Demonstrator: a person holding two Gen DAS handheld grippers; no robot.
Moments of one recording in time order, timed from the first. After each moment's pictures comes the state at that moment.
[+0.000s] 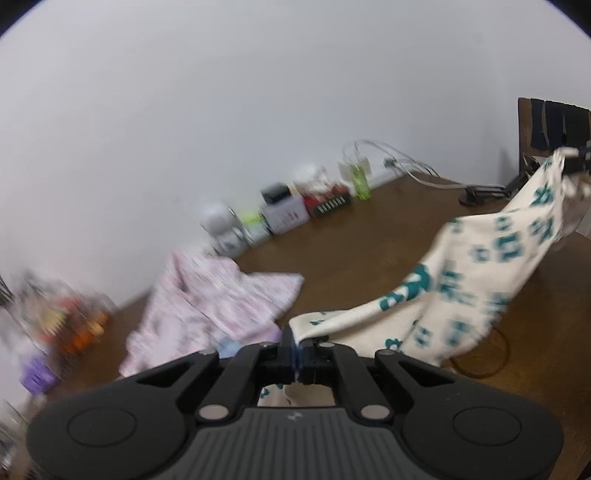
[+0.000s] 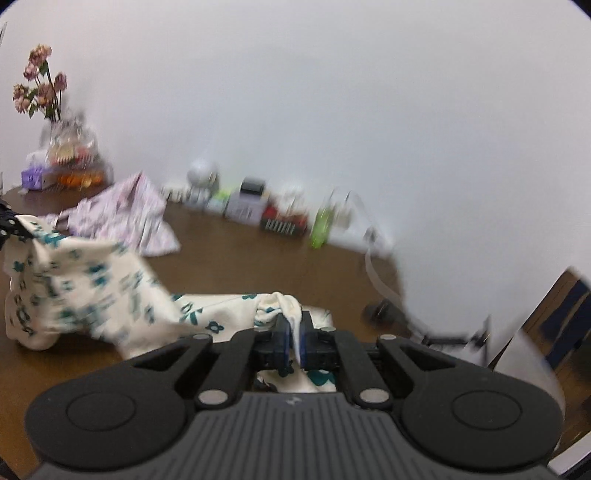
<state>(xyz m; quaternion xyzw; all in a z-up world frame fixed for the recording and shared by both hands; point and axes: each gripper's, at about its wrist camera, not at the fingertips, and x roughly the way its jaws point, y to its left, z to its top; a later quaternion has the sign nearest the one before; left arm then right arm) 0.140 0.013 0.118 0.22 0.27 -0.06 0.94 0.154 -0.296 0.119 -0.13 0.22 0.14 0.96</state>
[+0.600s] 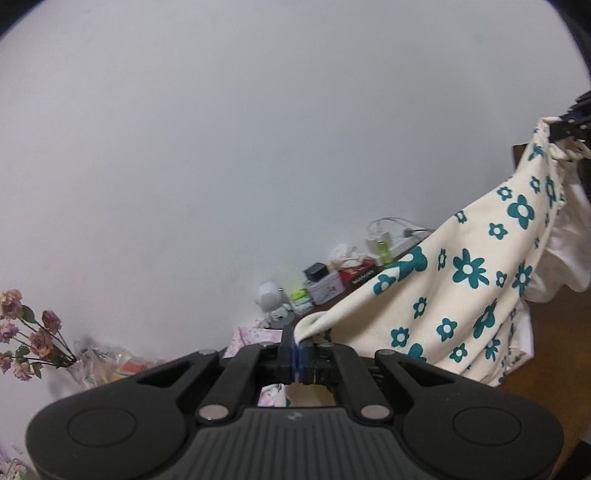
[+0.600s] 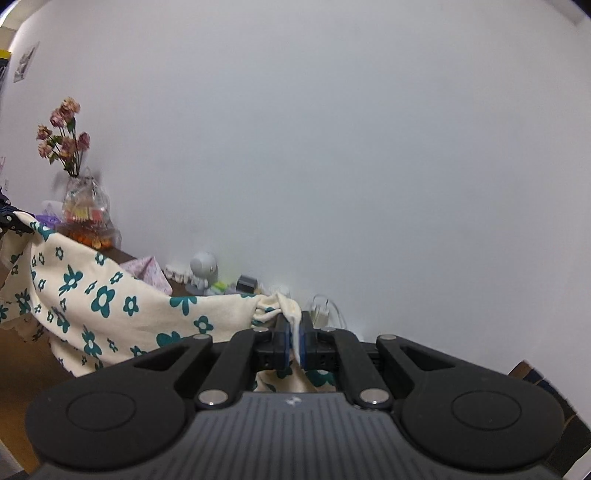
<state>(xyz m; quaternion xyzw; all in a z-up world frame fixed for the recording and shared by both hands) 0.042 0.035 0.216 0.24 0.16 -0.05 0.95 0.063 -0.287 0.223 -0.16 0.09 0.14 0.97</state>
